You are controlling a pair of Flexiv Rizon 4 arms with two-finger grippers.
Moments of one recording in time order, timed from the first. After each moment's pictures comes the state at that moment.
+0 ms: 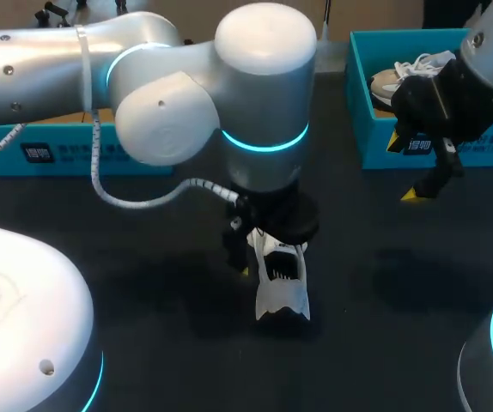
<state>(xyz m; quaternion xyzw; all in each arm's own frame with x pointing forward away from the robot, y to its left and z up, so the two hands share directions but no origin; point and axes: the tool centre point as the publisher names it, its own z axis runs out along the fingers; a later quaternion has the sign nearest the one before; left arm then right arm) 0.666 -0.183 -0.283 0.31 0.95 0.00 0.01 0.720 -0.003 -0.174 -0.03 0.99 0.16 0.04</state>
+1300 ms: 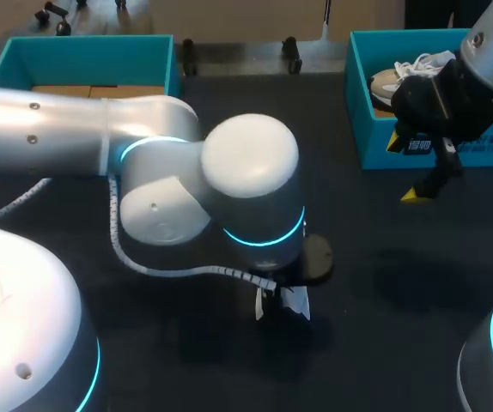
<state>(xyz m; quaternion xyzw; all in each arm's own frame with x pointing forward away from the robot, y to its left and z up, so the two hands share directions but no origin) 0.628 -0.214 -0.362 0.01 1.00 -0.06 0.06 0.720 -0.003 -0.174 -0.03 0.99 0.16 0.04</state>
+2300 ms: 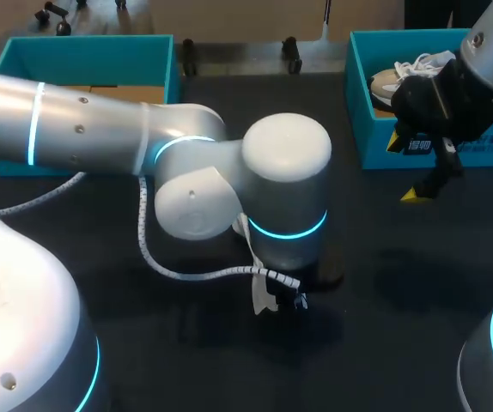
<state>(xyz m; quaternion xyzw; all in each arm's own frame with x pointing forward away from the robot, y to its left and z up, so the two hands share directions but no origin) 0.612 -0.223 -0.391 -0.03 1.00 -0.03 -0.02 0.720 -0.003 -0.174 -0.03 0.99 0.16 0.04</state>
